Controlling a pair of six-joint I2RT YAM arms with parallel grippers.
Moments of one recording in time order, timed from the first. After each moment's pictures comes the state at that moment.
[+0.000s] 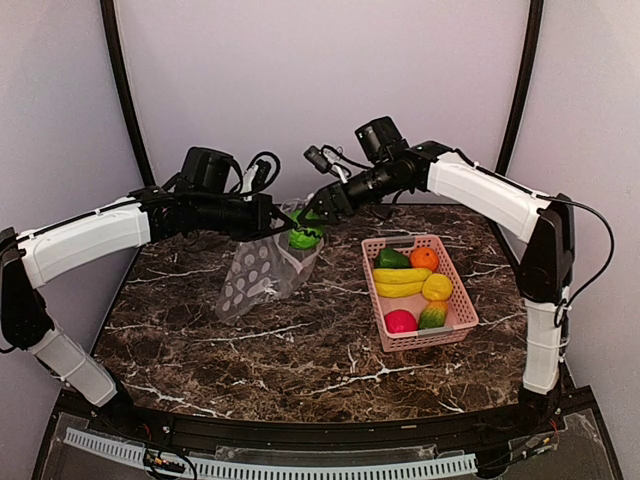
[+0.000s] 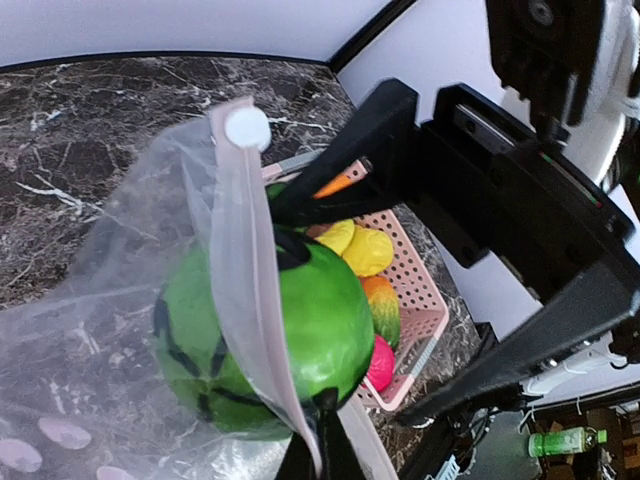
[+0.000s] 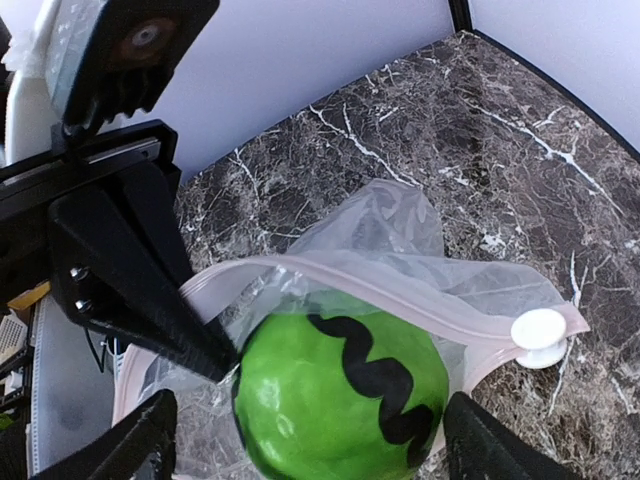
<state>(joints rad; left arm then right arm) -0.66 1.50 1.31 -0.34 0.34 -0.57 0.70 2.04 2.03 -0.71 -0.71 -0.04</state>
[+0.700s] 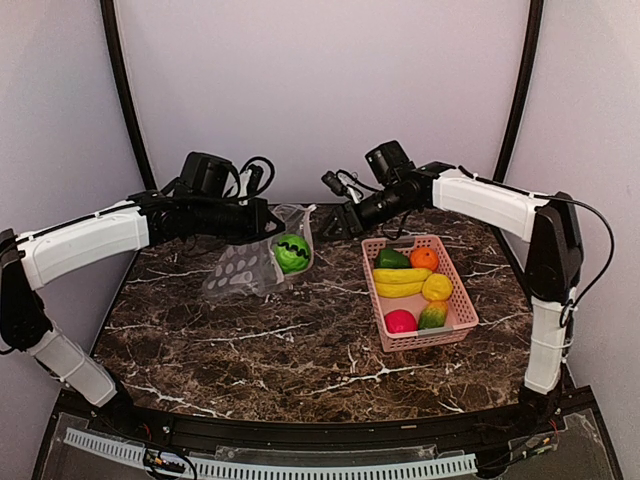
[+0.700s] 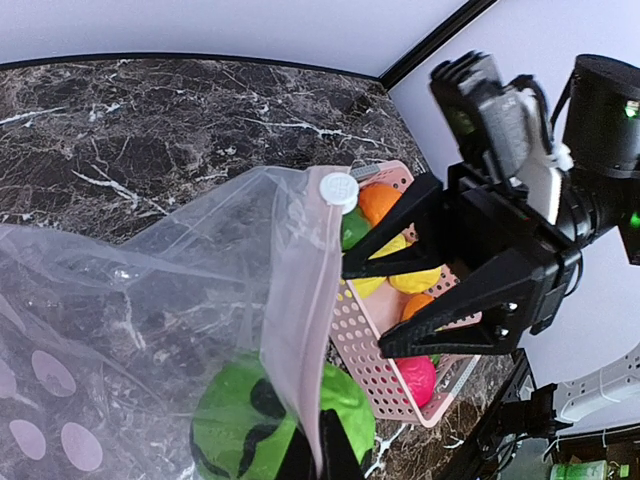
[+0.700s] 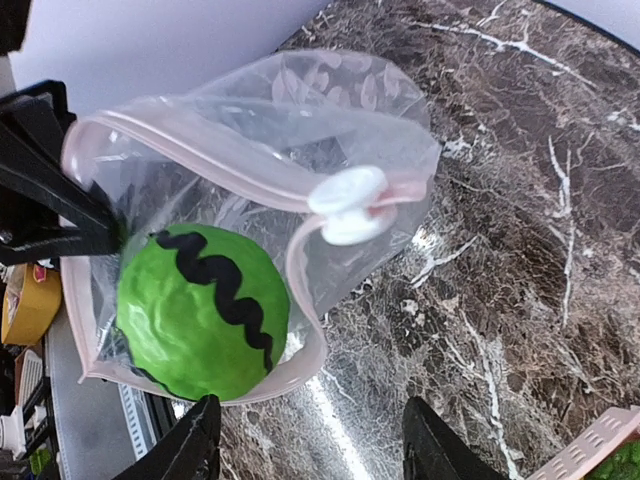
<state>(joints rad) -0.66 1.49 1.27 -0.35 0.23 -0.59 0.65 1.97 1.79 -0.63 -0.68 0.08</state>
